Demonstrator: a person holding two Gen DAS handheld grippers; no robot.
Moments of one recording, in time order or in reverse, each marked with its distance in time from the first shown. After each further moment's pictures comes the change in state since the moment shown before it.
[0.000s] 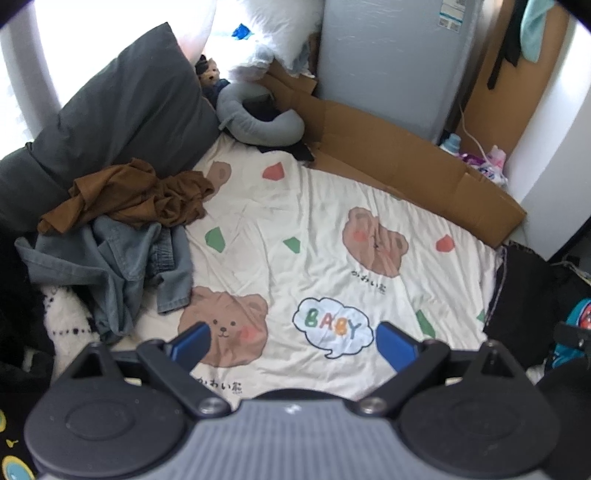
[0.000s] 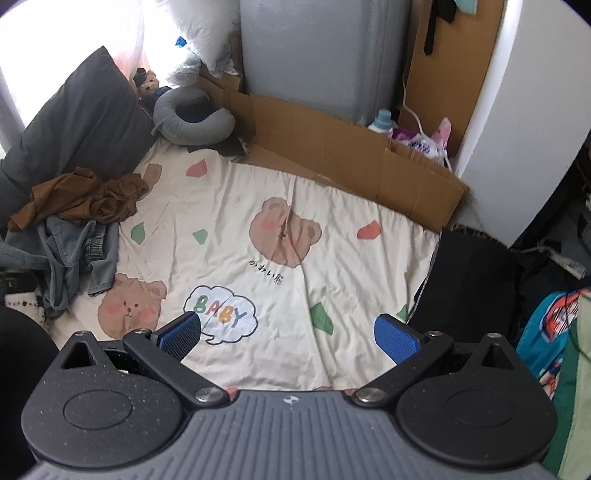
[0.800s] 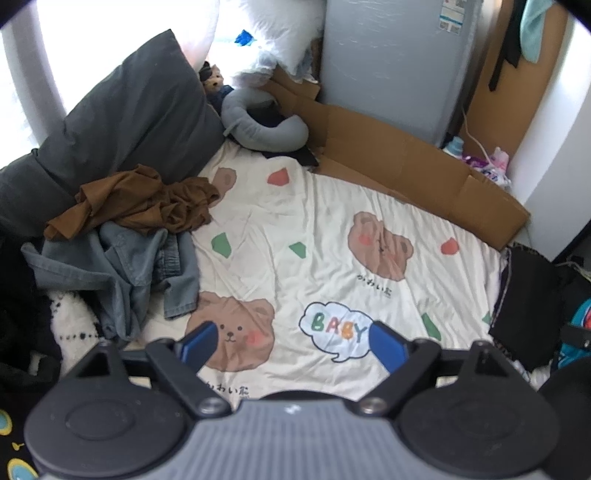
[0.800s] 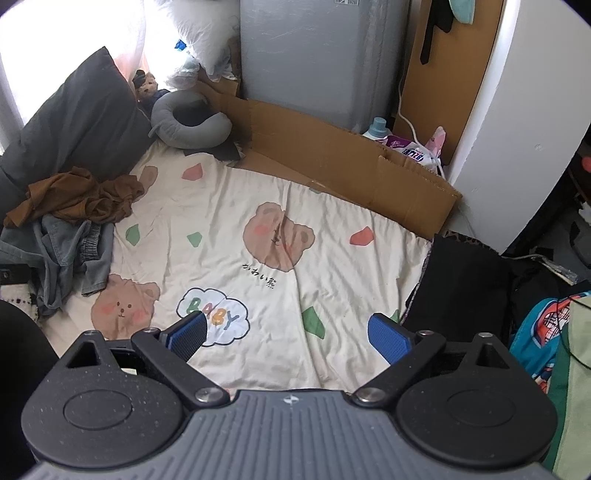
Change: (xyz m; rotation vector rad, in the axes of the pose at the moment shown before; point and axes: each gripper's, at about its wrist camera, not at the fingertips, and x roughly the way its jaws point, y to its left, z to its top) left arm -0.003 0.007 -0.001 -0.028 -0.018 0.032; right arm -0.005 0.000 -0.006 -0.012 -0.026 -0.031
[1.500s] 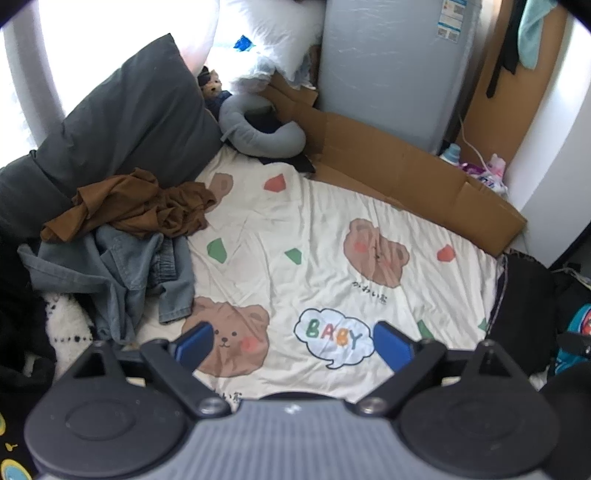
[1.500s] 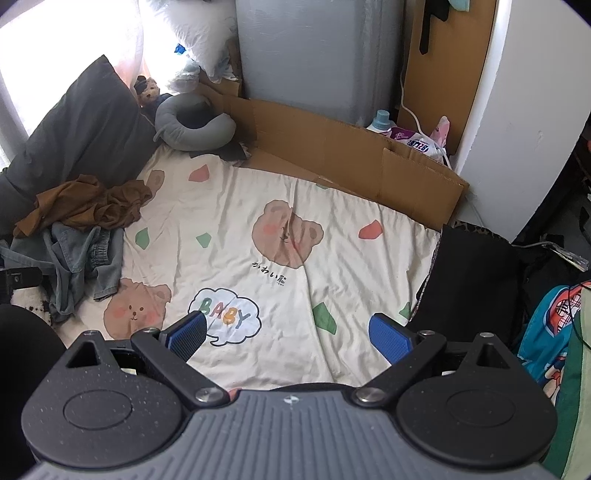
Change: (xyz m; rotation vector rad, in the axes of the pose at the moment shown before) left arm 0.001 -0.002 -0.004 -0.010 -0.024 -0.001; right arm -0.001 -0.013 -0.001 0.054 0.012 0.050
